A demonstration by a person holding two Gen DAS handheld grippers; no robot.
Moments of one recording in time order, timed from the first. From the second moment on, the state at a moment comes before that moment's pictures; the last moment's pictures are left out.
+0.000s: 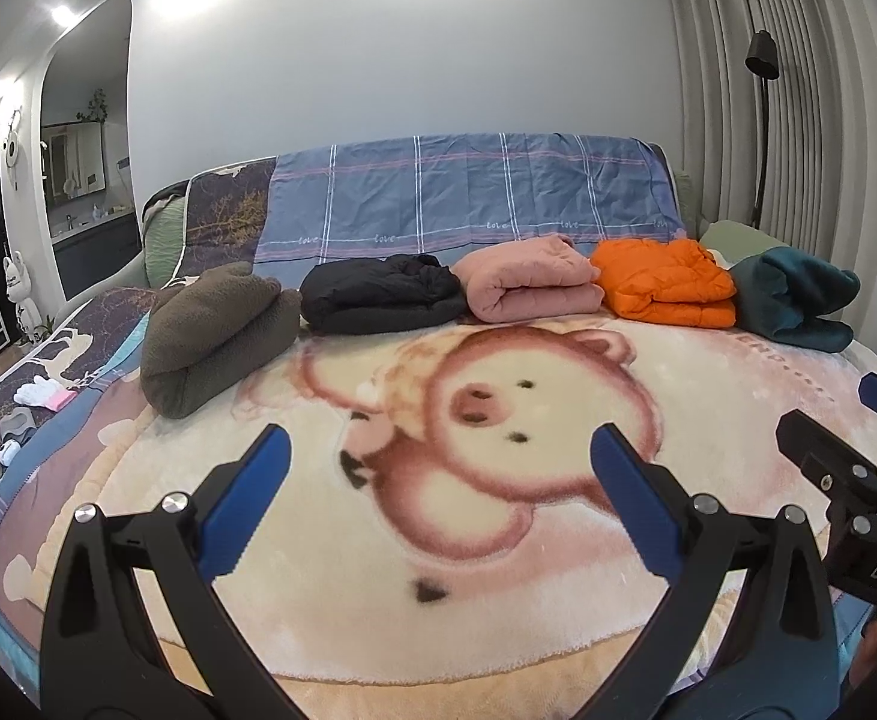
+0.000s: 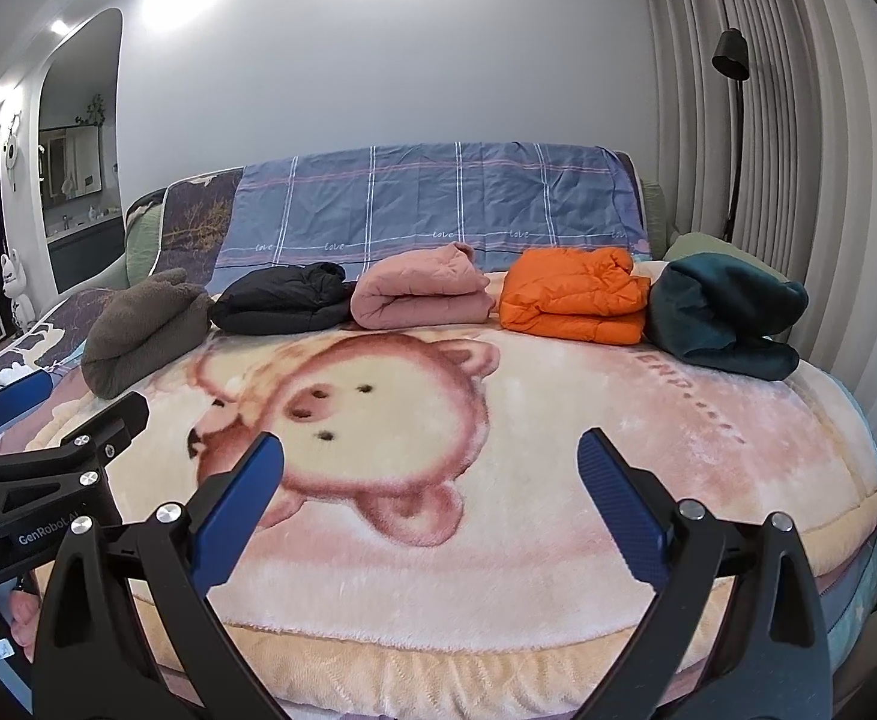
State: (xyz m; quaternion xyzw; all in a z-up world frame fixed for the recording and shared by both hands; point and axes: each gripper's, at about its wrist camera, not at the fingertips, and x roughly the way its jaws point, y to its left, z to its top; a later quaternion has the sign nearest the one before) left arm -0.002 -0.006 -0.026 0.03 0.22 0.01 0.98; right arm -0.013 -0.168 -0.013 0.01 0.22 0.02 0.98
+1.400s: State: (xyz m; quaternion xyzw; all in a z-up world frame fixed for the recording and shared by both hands) left arm 0.001 -0.009 -0.036 0.03 0.24 0.01 0.97; right arm -0.007 -0.170 -0.019 0.01 0.23 0.01 0.97
